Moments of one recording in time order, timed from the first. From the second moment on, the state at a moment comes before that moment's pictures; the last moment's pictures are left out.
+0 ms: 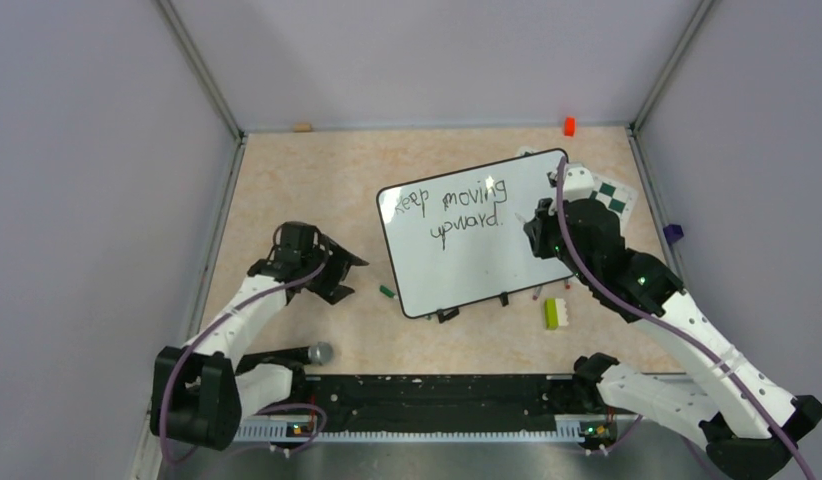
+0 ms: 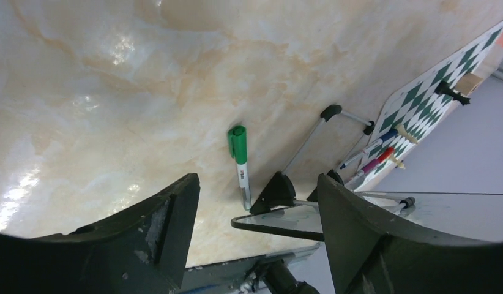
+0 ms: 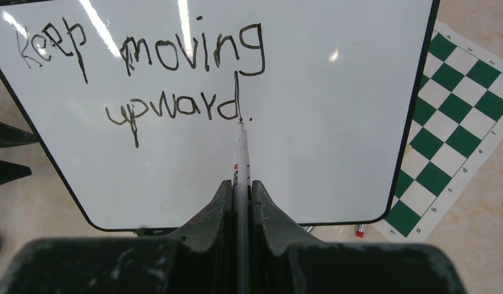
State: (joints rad) left arm -0.19 1.17 0.62 -0.45 0.29 -1.25; right arm 0.67 0.86 1.05 -0.62 0.35 0.27
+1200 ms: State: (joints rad) left arm -1.33 1.52 1.04 -0.43 -0.32 -0.27; right arm 0.67 0.71 1.05 -0.82 0.41 0.36
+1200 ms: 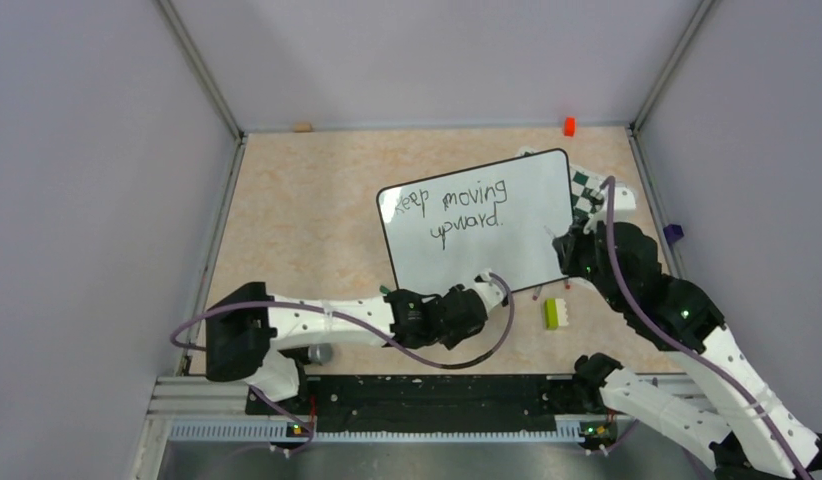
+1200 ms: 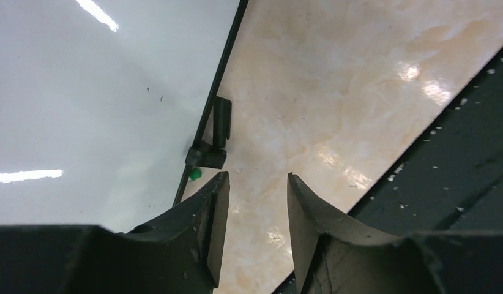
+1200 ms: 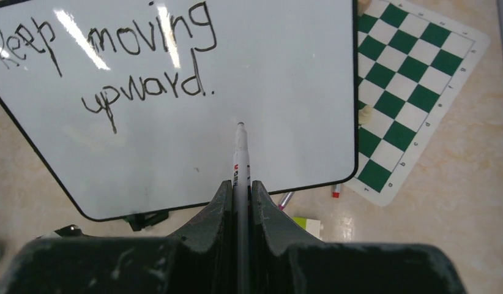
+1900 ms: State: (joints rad) left arm -1.31 1.75 1.11 -0.42 -0.39 -0.16; right arm 0.67 0.64 1.08 -0.86 0.60 0.36
